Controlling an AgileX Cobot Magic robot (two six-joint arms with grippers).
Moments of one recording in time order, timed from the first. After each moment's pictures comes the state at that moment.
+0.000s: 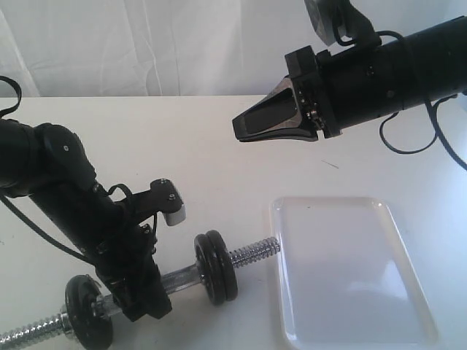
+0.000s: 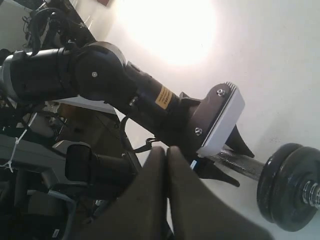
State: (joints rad) left arm -0.54 1.72 -0.91 -0.64 0.80 1.09; right arm 0.21 1.55 -1.13 1.25 1.22 -0.86
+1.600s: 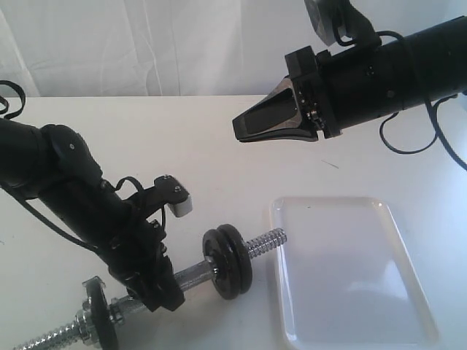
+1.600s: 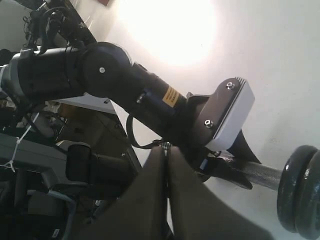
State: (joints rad) left arm -0.54 1.74 -0.93 -0.76 0.79 1.09; right arm 0.21 1.55 -1.13 1.25 1.22 -0.86
